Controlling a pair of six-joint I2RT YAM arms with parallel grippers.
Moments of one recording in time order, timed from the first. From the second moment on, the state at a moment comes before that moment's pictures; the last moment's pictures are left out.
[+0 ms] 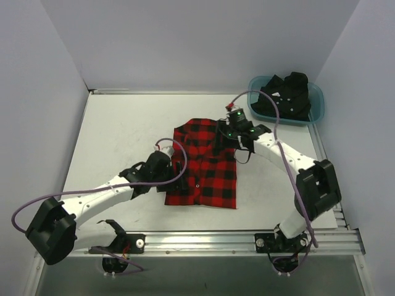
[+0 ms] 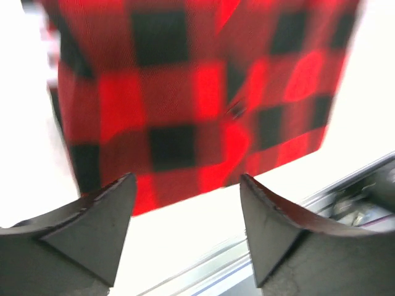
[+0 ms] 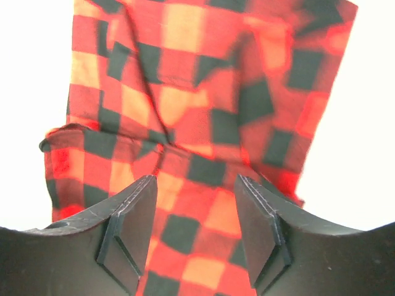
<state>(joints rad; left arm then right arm) -0.75 1.21 0.65 -0.33 0.06 -0.80 0.54 1.66 1.22 -0.42 0.04 0.43</state>
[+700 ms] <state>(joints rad) -0.47 1.62 0.75 0.09 0.15 -0.75 0.26 1.80 0.85 0.07 -0.55 0.65</state>
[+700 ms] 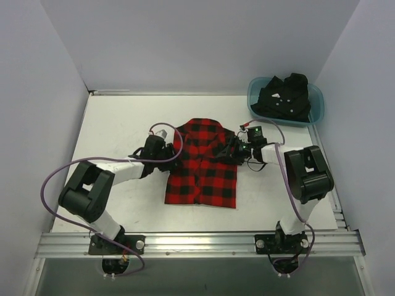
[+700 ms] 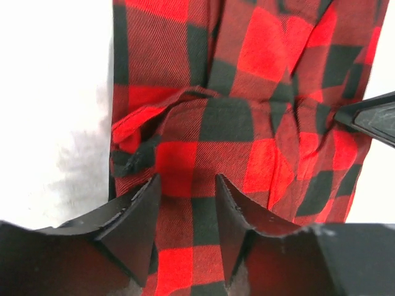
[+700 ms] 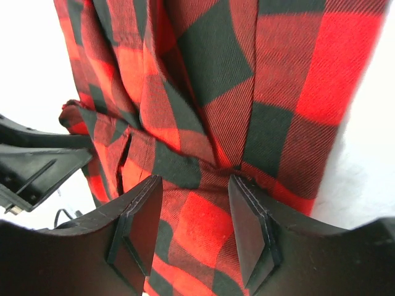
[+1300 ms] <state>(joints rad) -0.69 1.23 0.48 0.10 0.05 -0.77 0.43 1.50 0.66 0.16 -0.53 0.73</state>
